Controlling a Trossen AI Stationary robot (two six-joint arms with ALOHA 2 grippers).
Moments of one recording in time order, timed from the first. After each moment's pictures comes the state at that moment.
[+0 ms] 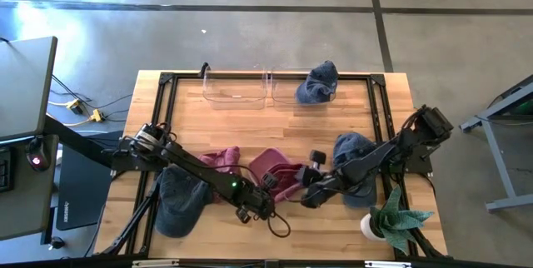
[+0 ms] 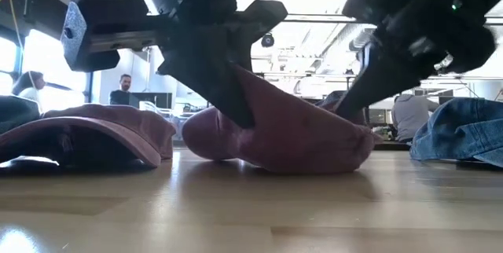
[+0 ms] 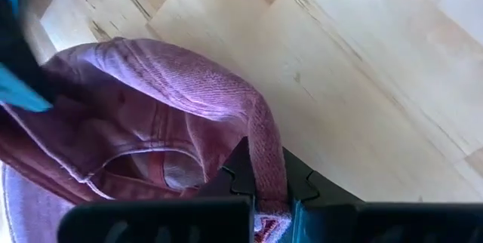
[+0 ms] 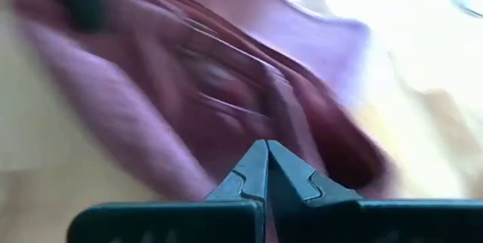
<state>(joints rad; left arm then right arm) -0.46 1.98 1.42 -0.49 -0.29 0.39 0.49 1.64 0.80 -0.09 0.56 0.46</state>
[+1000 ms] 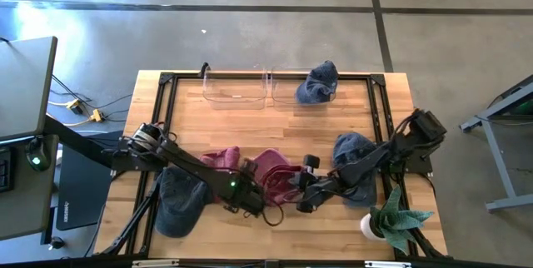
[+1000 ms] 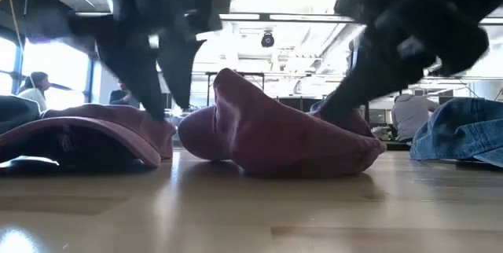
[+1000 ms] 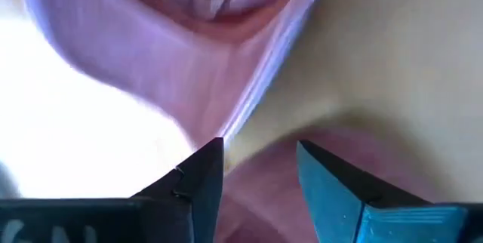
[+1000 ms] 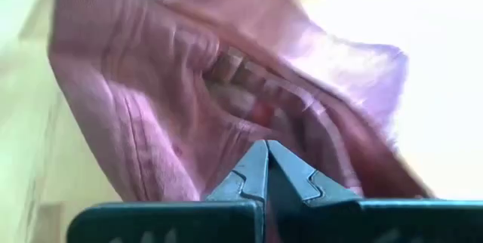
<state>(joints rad) -0.47 1.96 1.50 -1.03 -0.45 -0.03 0.49 1.70 0.80 0.08 0.56 0.44</state>
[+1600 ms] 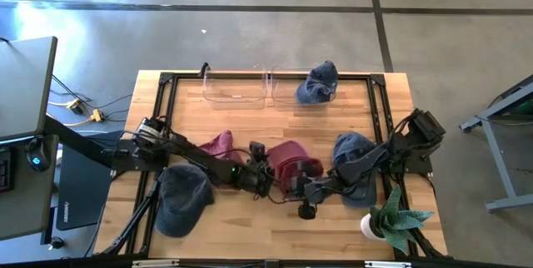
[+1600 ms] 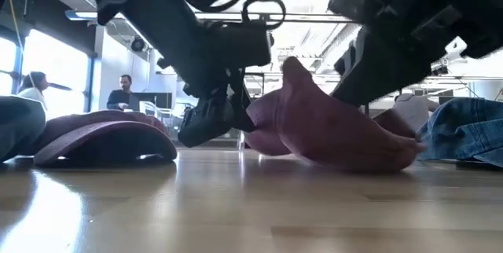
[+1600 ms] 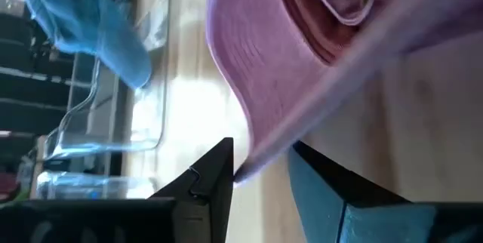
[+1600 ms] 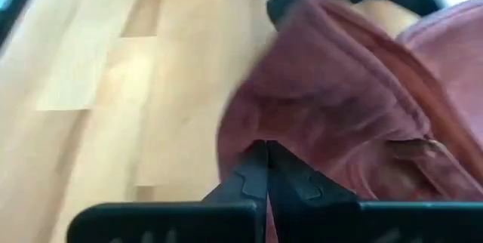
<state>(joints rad) -0.34 1.96 1.16 -0.17 -0.88 0.20 0.48 1.71 0.80 0.17 0.33 0.39</state>
